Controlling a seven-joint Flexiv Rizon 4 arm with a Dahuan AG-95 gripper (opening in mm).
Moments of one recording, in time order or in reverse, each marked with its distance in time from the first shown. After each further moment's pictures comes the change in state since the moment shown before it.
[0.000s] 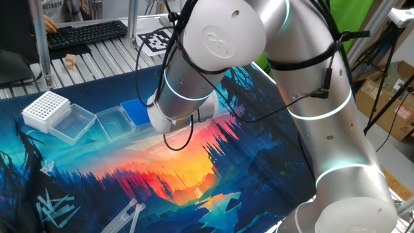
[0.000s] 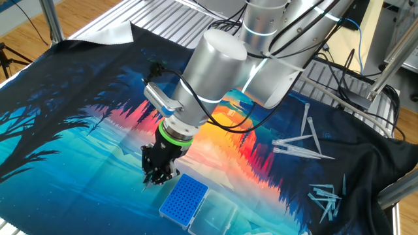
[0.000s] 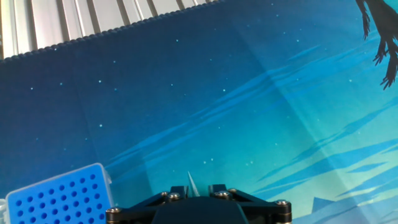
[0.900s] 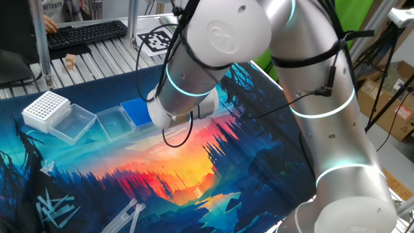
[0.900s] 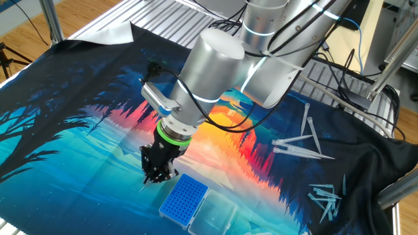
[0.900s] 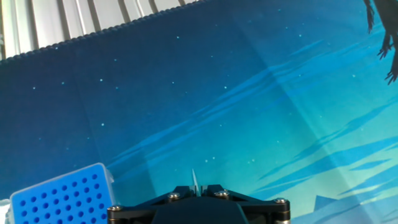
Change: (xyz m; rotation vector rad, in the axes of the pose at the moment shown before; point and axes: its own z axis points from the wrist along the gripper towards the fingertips) arm 0.000 0.000 0.000 -0.022 0.020 0.007
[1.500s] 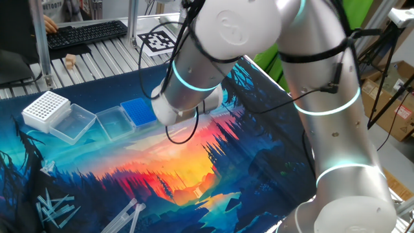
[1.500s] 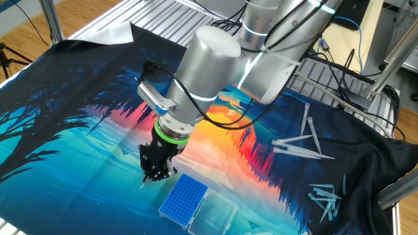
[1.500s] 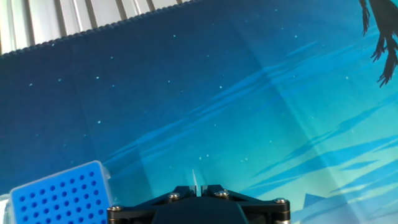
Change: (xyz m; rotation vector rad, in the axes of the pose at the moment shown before) arm 0.002 -0.007 -0.016 0.005 0.062 -0.002
